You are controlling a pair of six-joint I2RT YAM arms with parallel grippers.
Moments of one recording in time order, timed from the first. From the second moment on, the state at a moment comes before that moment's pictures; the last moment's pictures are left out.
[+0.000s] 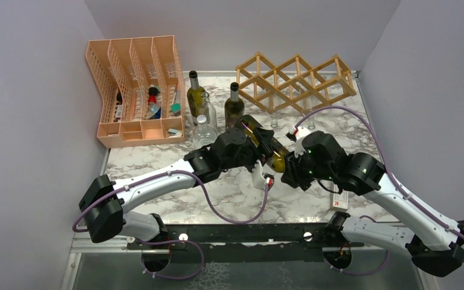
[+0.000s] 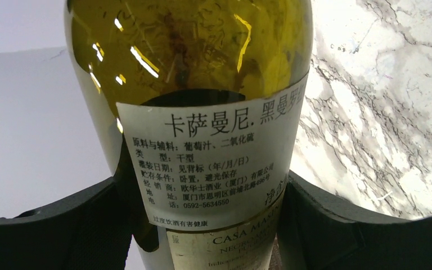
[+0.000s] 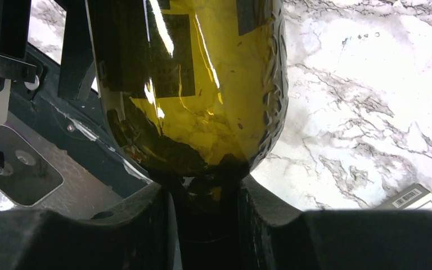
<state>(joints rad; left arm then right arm) -1.01 1.34 0.99 -0.01 0.18 1.51 0.86 0.92 1.10 -1.00 0.04 0.35</state>
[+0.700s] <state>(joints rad) -1.01 1.29 0.97 0.19 0.17 1.29 0.86 0.97 1.21 -1.04 0.33 0.42</state>
